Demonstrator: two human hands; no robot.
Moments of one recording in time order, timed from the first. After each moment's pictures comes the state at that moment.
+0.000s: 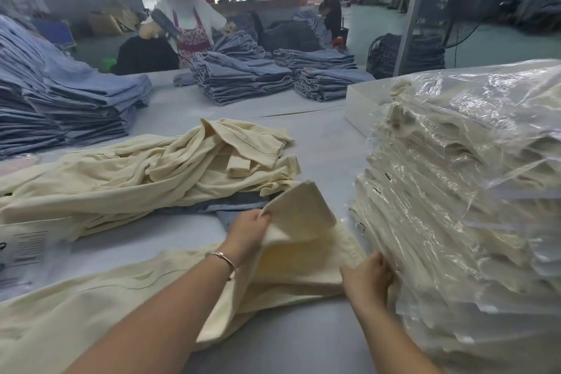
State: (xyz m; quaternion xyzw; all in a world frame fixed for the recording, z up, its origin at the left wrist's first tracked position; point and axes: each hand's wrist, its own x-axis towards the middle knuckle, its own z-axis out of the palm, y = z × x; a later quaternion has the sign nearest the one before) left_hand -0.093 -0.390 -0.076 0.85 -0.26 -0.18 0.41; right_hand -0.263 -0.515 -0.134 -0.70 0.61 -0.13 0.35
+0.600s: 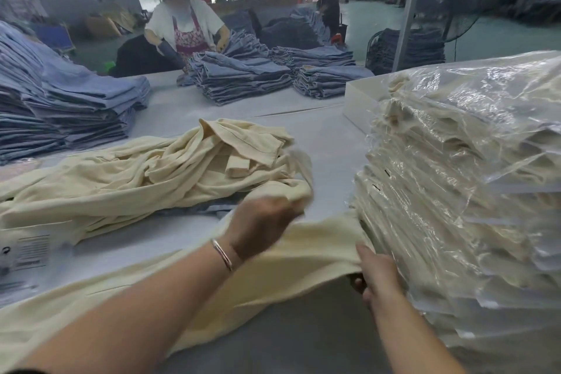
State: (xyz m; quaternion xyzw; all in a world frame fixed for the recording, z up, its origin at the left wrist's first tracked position) left_hand -0.109 -0.388 -0.037 0.70 -0.64 0.25 0.21; right_hand -0.267 -0.529 -0.120 -0.39 0.54 -0.24 0.70
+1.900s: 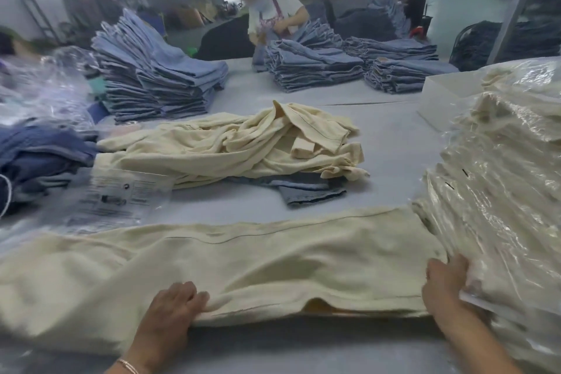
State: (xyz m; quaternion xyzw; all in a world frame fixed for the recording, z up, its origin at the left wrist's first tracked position) left_hand -0.151 -0.093 -0.158 0.89 -0.43 0.17 0.01; right_hand -0.293 -0.519 -0.121 -0.58 0.53 -0.27 0.56
